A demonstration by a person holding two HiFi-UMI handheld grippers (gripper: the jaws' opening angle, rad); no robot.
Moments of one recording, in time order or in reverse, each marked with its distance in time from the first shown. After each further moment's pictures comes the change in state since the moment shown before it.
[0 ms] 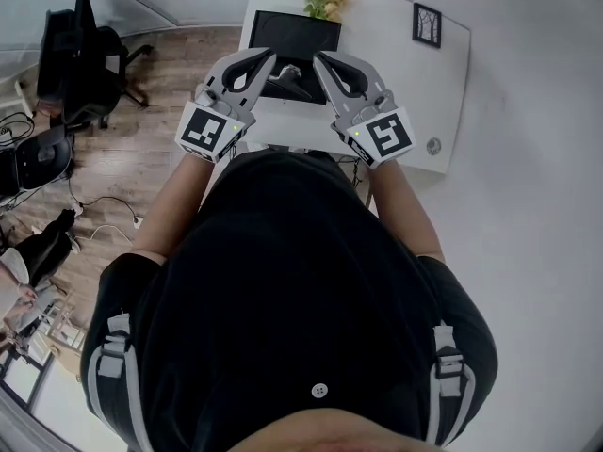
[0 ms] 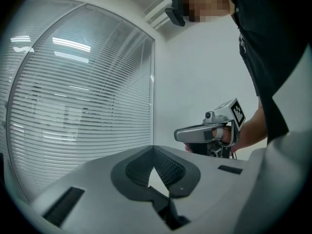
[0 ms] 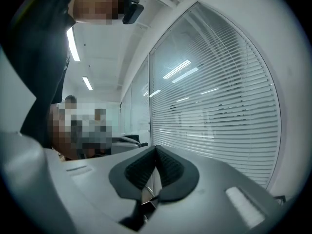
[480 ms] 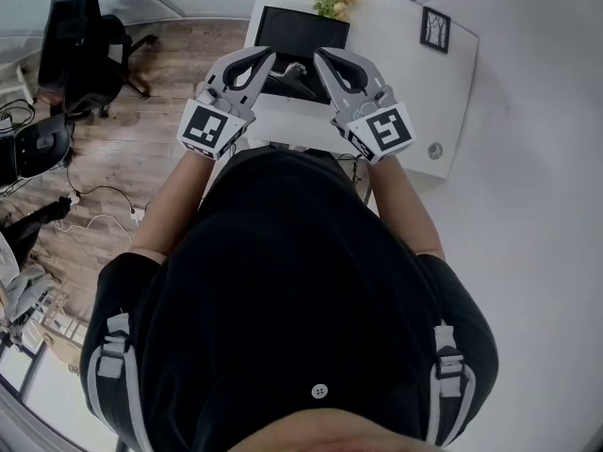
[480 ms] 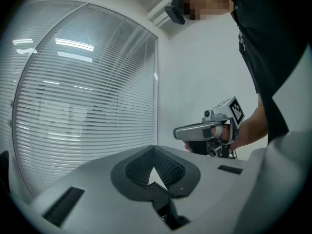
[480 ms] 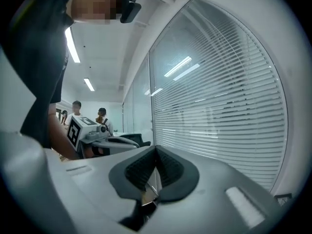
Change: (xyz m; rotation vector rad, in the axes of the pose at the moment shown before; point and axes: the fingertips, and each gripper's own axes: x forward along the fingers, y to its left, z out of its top) left arm -0.005 0.011 -0.007 -0.004 -0.004 0.050; right arm 0.016 0.000 -0.012 0.024 0.016 0.040
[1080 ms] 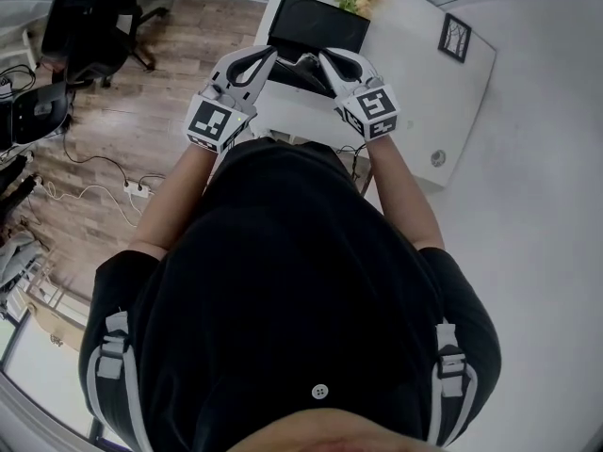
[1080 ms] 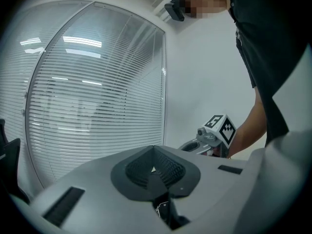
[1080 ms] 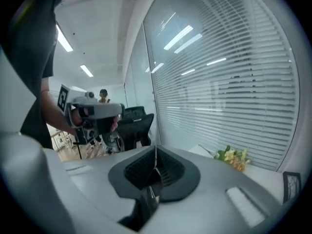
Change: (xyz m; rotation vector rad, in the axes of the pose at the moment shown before) left arm -0.022 0.014 -0.052 -0.041 0.062 0.084; right arm 0.027 -0.014 -0.134 0.070 0.289 0.058
